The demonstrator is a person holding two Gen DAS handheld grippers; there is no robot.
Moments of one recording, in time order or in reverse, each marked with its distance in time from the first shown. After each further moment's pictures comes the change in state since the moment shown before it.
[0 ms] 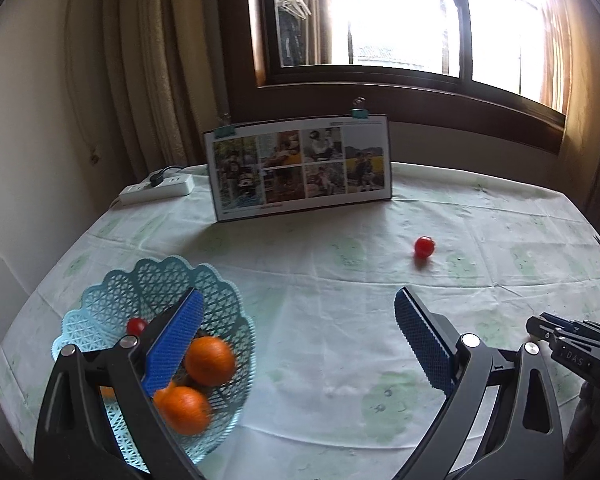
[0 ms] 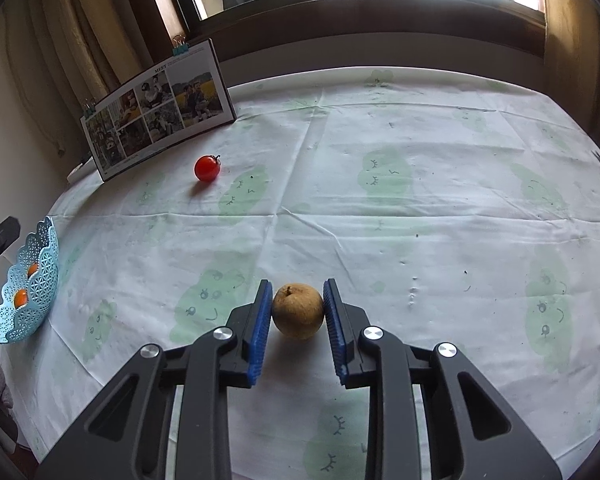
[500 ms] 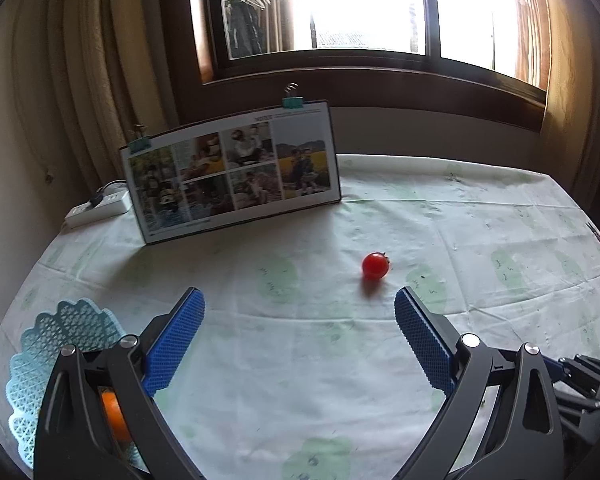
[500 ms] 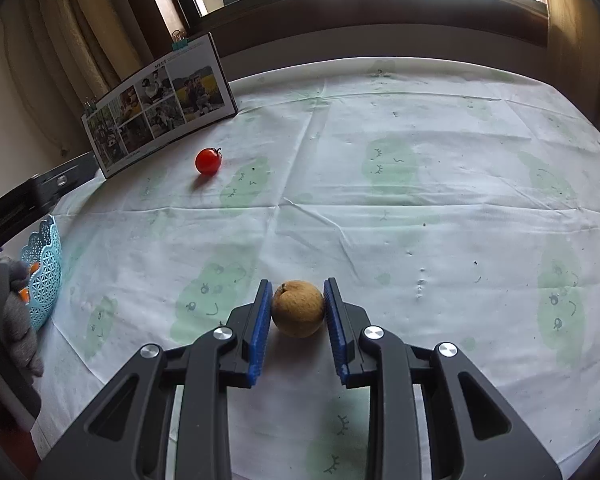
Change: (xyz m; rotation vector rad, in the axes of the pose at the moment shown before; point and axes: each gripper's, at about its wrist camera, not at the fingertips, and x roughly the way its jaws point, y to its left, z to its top) left arm 0.062 -0.070 0.030 0.077 0.041 -0.082; right arm 0.007 -0.002 -0.003 0.013 0.019 0.020
